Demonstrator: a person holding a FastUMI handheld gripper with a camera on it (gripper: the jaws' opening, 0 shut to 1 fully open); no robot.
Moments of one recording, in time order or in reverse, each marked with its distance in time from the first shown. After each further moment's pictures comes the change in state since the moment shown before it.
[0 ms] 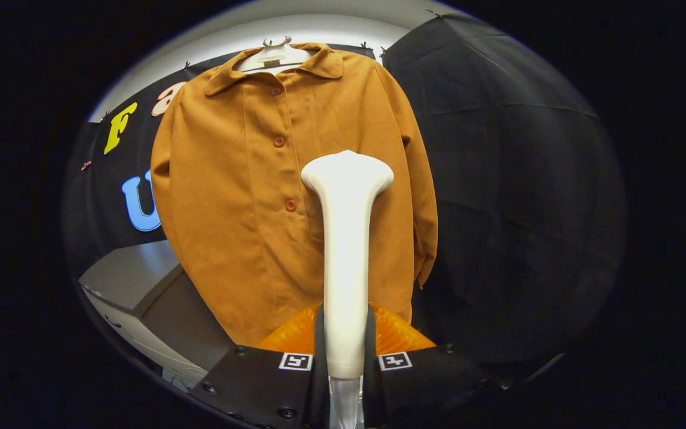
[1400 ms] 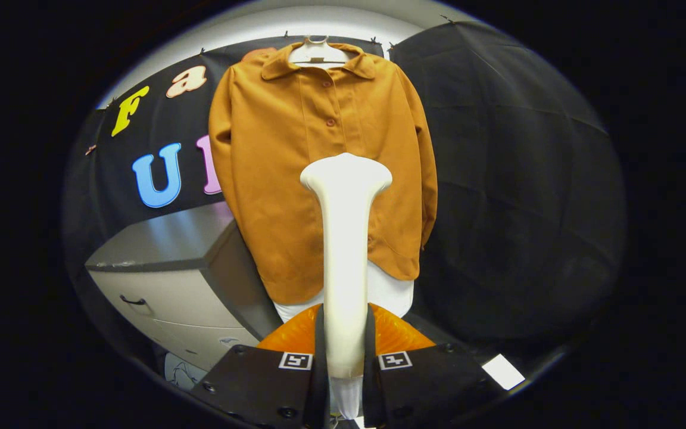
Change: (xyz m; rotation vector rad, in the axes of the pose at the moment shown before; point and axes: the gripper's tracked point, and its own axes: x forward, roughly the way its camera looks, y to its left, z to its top) arm -0.110 0.076 -0.024 -0.025 0.049 -0.033
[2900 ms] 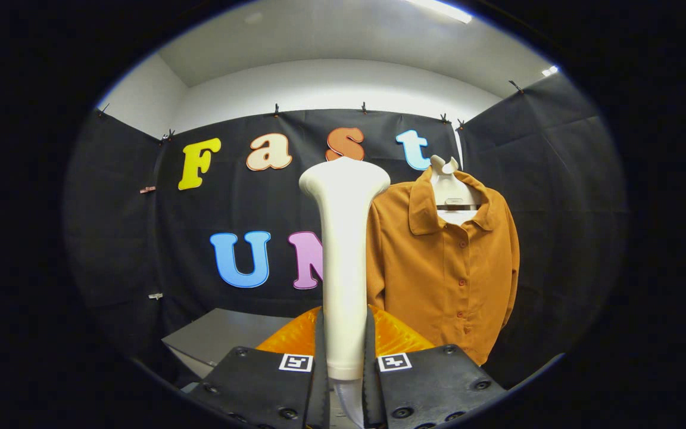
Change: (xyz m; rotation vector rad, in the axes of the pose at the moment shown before) arm -0.101 0.243 0.215 -0.054 -0.370 0.268
